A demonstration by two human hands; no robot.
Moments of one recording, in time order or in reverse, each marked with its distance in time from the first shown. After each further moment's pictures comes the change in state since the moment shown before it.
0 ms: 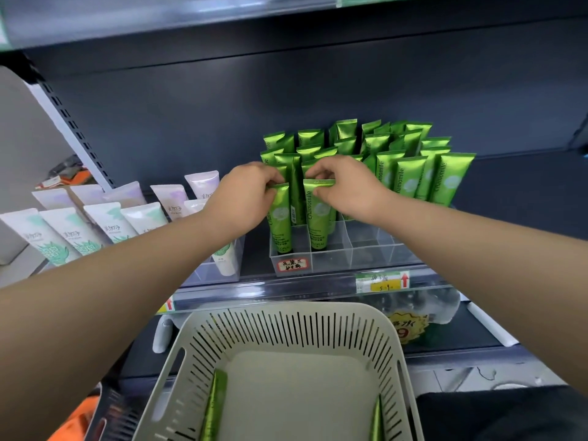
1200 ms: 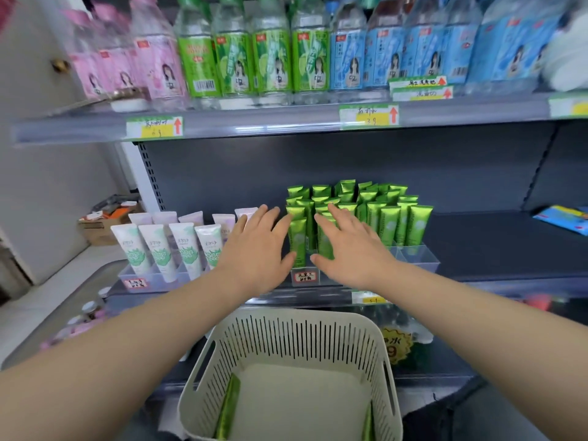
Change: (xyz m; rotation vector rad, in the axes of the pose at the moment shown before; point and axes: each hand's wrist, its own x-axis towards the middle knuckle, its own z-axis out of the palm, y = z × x) left_hand -0.125 0.047 -0.069 0.361 0.017 0.030; right_hand -0.126 -0.084 -0.023 -0.536 -0.103 -0.058
